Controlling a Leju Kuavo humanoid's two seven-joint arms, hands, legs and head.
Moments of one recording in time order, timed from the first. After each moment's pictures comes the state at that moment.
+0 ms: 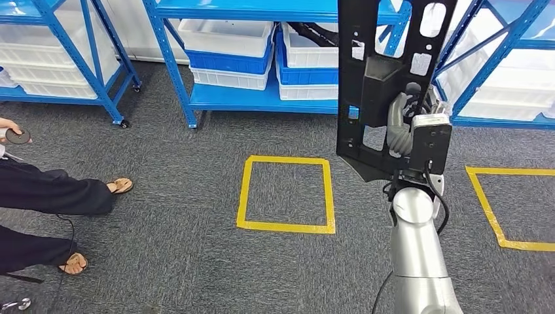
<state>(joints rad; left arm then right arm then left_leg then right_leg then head) -0.09 -0.15 0.61 -0.19 -0.42 0.22 -0.19 -0.52 0.08 0.34 -1.29 0.44 -0.38 -0.35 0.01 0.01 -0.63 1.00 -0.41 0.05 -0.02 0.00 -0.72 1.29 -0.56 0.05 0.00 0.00</state>
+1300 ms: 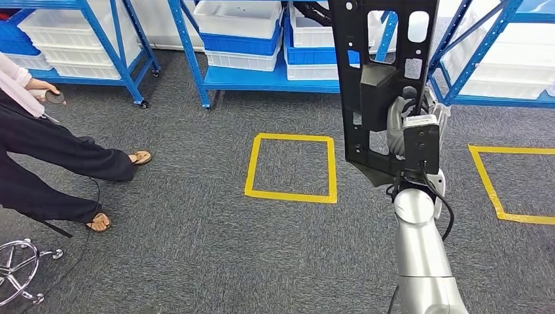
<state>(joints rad) -0.09 -0.13 0.61 -0.19 -0.44 0.21 -0.17 -0.52 0.06 0.34 -1.27 0.52 -0.38 -0.34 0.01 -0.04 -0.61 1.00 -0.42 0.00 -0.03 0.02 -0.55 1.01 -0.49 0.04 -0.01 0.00</state>
